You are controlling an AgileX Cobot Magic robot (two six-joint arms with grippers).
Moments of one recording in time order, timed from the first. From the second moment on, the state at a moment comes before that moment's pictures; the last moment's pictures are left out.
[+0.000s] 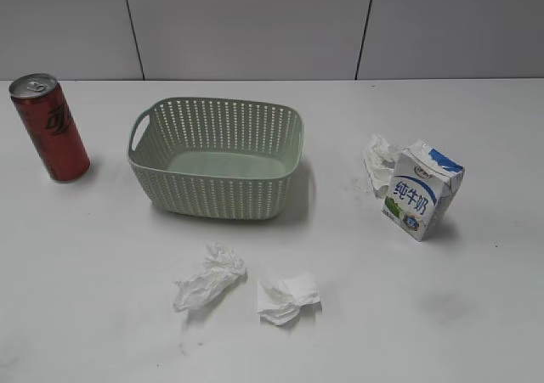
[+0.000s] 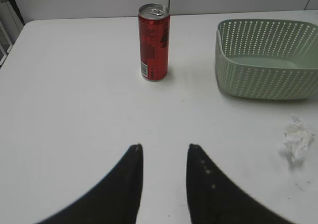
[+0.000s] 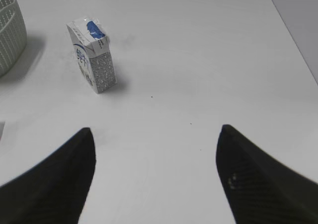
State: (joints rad) left arm -0.01 -0.01 -0.51 -0.13 1.06 0.18; right arm 0.05 -0.01 -0.42 0.08 0.95 0.01
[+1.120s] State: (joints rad) left arm -0.01 -0.01 -0.51 -0.13 1.06 0.18; right arm 0.05 -0.01 -0.42 0.08 0.95 0.01
